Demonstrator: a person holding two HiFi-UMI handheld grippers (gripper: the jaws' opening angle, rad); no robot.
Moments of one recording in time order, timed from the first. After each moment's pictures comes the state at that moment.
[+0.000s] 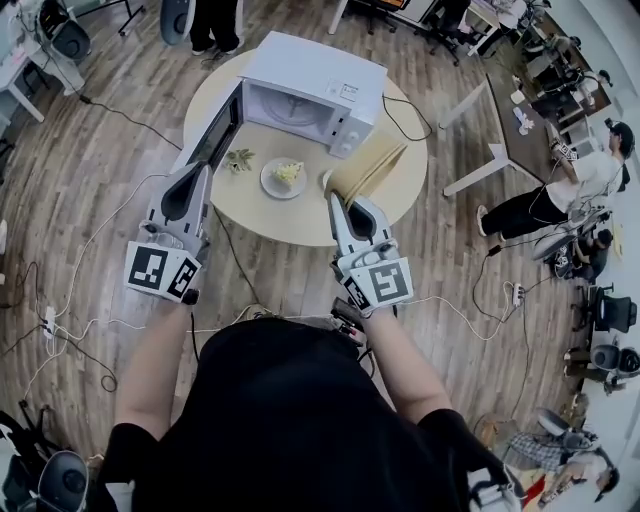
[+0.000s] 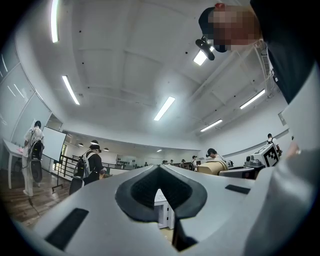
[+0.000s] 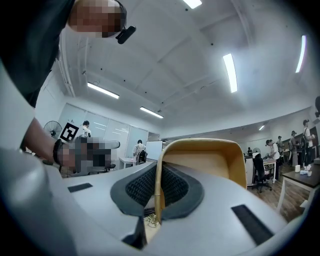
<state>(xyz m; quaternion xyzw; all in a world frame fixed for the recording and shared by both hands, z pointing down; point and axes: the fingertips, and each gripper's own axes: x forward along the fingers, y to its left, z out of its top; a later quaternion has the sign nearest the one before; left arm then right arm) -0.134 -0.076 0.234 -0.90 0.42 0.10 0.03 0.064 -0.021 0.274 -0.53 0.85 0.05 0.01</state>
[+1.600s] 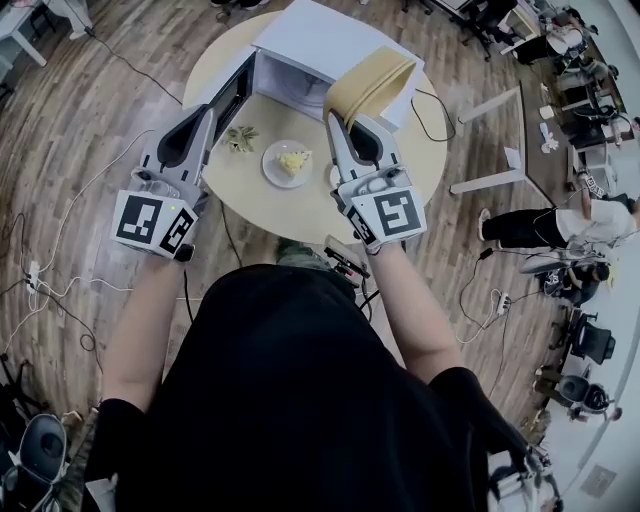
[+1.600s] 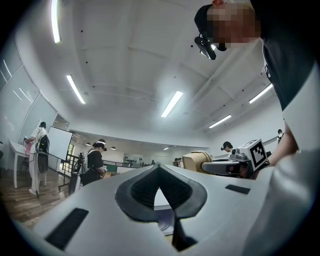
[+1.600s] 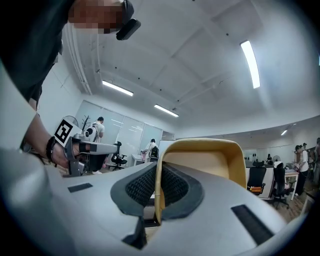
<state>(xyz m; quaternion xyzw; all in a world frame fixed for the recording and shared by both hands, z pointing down) -0.123 -0.182 0.253 -0.89 0.45 0.09 0.02 0.042 -0.182 0.259 -0.44 0.89 0.10 -0.02</state>
